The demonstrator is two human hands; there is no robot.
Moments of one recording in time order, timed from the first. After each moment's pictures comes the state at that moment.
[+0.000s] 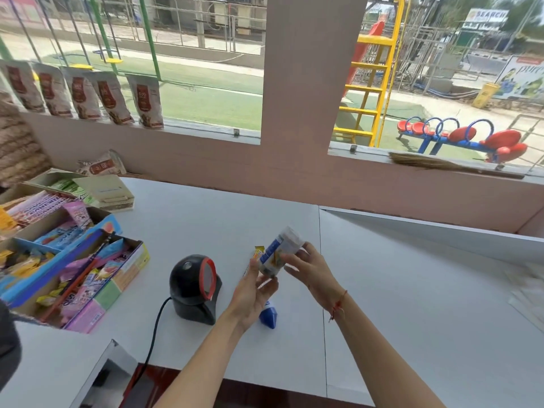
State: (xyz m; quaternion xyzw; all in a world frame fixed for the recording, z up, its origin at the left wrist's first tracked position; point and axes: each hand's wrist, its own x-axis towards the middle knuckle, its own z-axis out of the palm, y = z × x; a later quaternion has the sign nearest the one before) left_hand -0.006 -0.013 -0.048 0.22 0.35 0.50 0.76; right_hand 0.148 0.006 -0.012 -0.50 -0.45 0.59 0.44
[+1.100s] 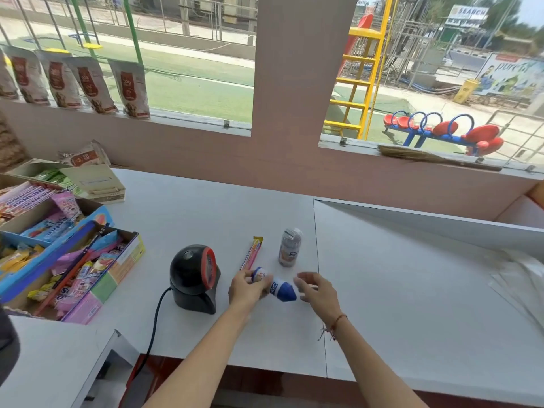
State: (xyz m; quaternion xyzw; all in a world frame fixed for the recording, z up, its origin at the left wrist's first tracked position) left_hand -0.008 -0.014 -0.078 0.31 0.62 0.43 0.58; right_hand 0.161 -0.037 -0.083 -0.69 -0.46 0.42 0.36
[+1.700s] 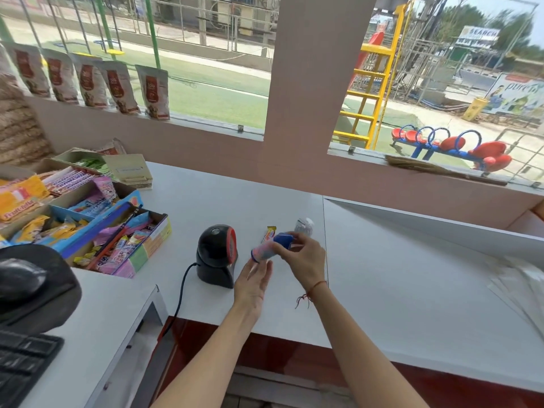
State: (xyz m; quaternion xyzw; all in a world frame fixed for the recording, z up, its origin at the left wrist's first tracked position) left_hand -0.030 -0.073 -0.065 0.07 0.31 0.63 0.70; right_hand 0.081 -0.056 -0.004 -0.64 -0.58 0.25 0.44
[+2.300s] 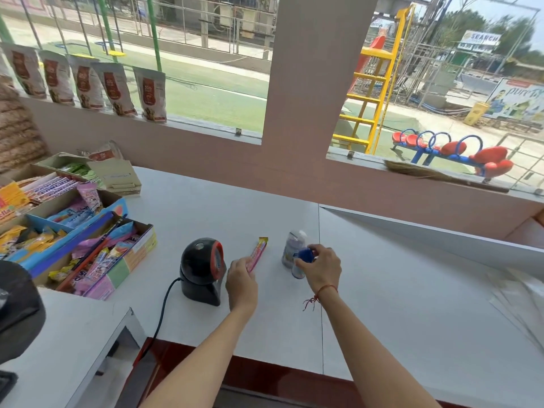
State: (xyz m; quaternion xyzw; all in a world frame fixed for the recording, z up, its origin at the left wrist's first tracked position) left_hand -0.018 -0.026 -0.077 0.51 0.70 0.42 0.26; right_hand 0.137 -0.015 -0.022 -0.76 -0.54 0.17 0.32
